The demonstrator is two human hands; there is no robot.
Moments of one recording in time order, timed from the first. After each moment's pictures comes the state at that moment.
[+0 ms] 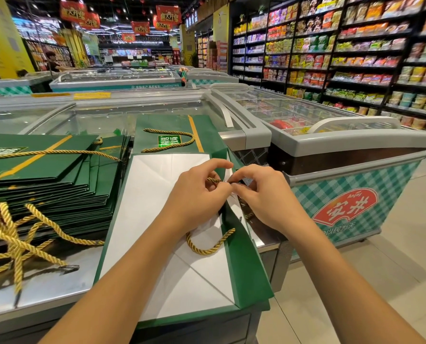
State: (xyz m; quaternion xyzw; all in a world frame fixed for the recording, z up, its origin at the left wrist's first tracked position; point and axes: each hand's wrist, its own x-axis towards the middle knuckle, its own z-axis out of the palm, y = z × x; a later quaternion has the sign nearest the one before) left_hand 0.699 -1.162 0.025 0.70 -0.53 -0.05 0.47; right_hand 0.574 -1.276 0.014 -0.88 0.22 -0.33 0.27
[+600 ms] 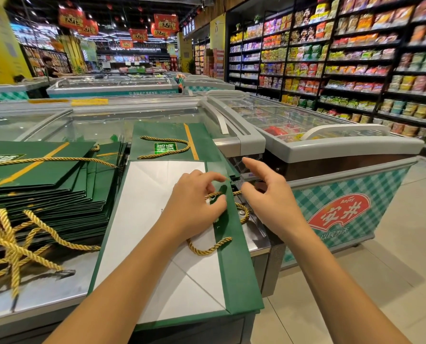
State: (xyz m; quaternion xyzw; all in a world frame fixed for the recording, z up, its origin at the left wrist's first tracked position) left_hand 0.699 -1.166 0.020 0.73 -0.56 0.05 0.38; right_hand 0.557 -1.278 0.015 -0.80 0.25 -0.38 0.39
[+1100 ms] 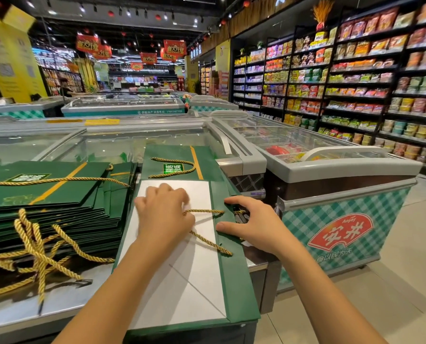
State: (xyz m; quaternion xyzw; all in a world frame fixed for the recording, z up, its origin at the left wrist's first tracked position) left_hand 0.714 -1.131 0.044 0.88 -0.40 0.16 0.22; right_hand 0.560 -1.275 0.021 -0.89 0.24 -0.23 0.31
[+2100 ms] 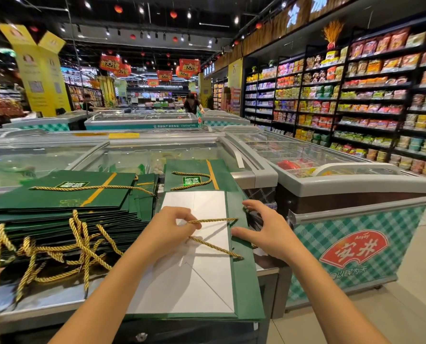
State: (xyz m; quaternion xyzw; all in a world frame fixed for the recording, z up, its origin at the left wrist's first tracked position) left_hand 0.733 -1.078 0.047 0.80 -0.42 -0.12 0.42; right_hand 0.560 -1.272 0.019 -0.88 0.23 -0.26 0.31
